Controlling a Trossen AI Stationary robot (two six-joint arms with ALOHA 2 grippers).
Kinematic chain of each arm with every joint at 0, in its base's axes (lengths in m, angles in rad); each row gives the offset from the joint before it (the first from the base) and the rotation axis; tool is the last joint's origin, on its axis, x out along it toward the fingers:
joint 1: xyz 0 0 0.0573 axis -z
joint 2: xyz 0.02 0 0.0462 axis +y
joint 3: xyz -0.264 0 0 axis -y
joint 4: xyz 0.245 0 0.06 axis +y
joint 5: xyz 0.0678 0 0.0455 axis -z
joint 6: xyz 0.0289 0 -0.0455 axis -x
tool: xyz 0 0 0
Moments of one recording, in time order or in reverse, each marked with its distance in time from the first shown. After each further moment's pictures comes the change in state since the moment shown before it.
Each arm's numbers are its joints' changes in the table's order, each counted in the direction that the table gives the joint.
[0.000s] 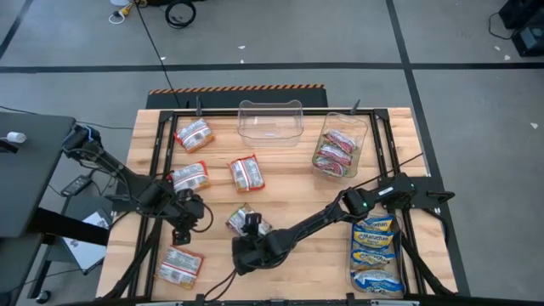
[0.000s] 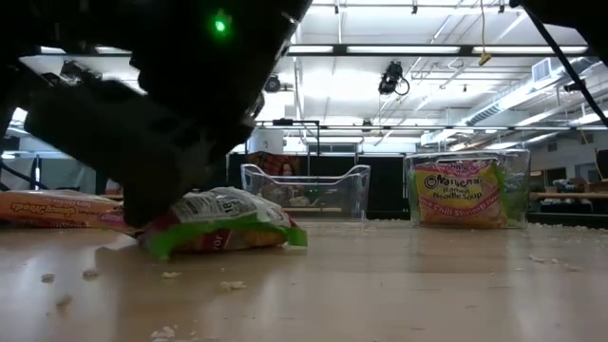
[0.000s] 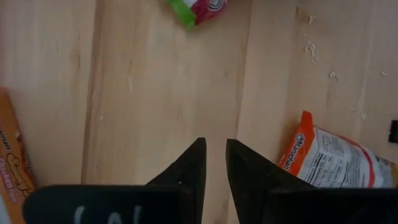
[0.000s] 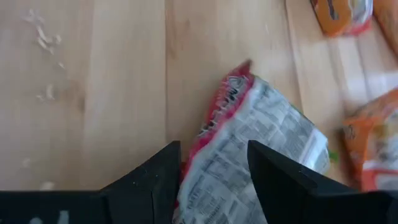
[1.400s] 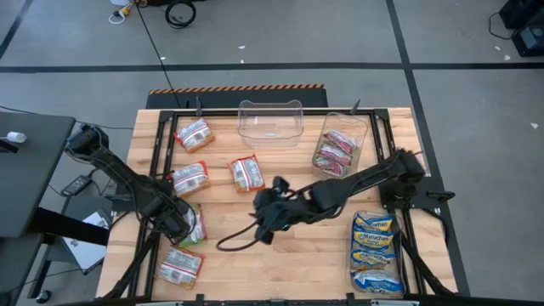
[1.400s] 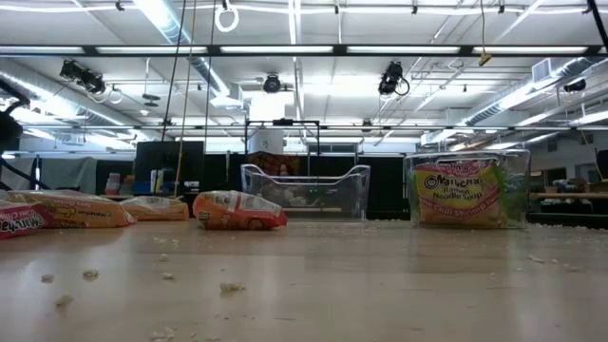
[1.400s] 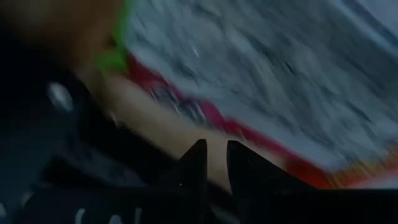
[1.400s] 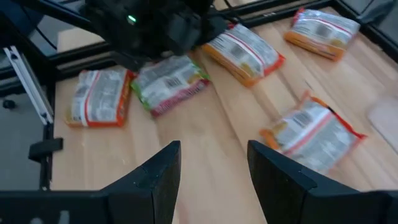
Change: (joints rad) left arm 0.135 0.087 -0.190 0.075 0.285 0.751; right arm 0.061 -0.674 -0.429 -0.123 -0.161 -0.307
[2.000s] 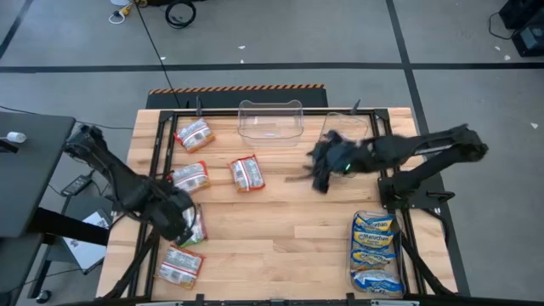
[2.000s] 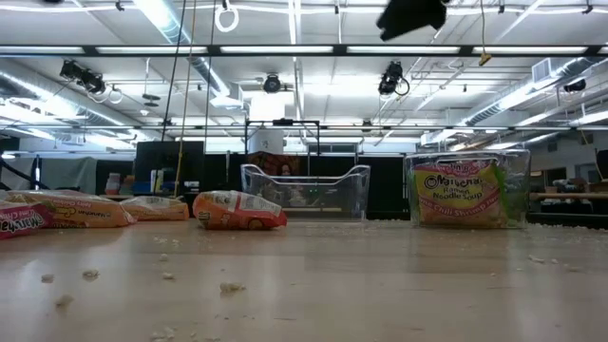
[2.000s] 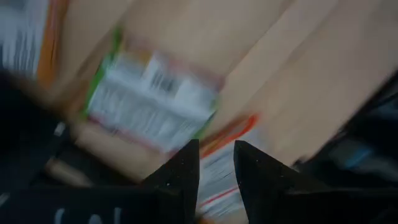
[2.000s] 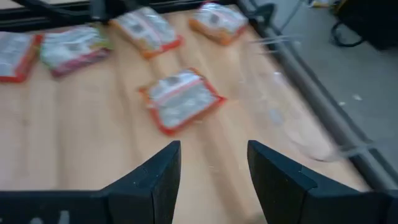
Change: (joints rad) left arm -0.031 0.000 0.557 0.346 -0.250 -0.017; right arm 0.220 -0.682 -0.642 0.007 -0.032 0.253
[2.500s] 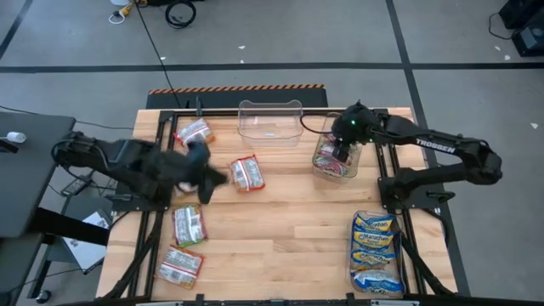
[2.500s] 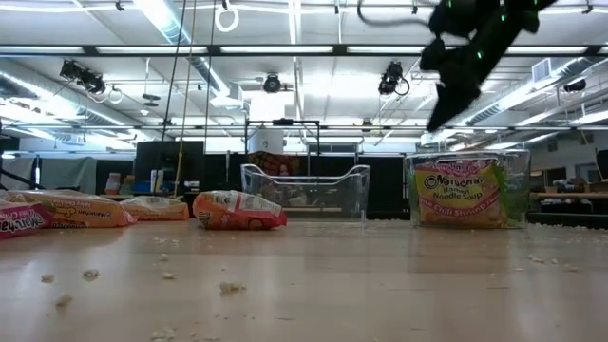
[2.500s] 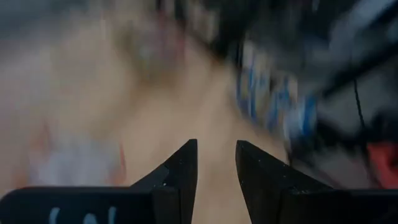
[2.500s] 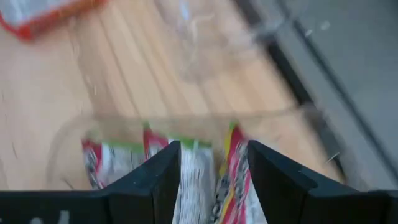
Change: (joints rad) left arm -0.429 -0.064 0.219 -0.464 -0.277 -0.657; right arm 0.651 -0.204 -0.381 -0.045 -0.351 0.391
